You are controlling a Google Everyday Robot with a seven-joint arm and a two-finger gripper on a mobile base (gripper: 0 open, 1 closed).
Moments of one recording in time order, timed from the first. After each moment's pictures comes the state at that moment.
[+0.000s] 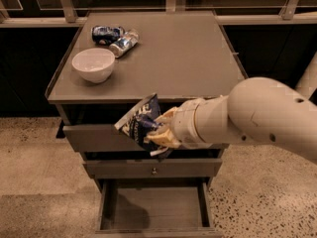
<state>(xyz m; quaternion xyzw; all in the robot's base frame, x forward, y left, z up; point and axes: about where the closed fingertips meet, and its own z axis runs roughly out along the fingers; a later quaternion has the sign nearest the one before) 0.467 -0.013 0.827 -0.53 0.73 0.14 0.40</state>
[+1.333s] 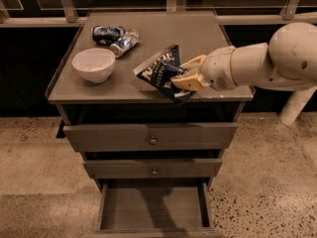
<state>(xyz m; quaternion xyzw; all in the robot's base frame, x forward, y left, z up) 0.589 -0.077 0.897 -0.50 0.69 0.18 0.49</state>
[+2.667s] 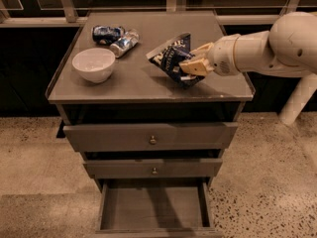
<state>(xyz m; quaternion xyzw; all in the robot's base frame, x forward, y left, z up) 0.646 -0.104 0.904 -0.46 0.72 0.16 0.50</state>
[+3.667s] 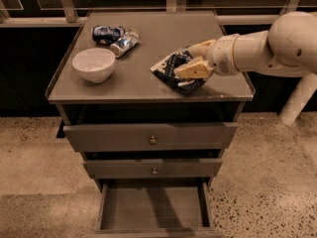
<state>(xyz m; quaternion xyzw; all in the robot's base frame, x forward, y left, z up) 0.646 -0.104 0.904 -0.46 0.72 0.16 0.50</state>
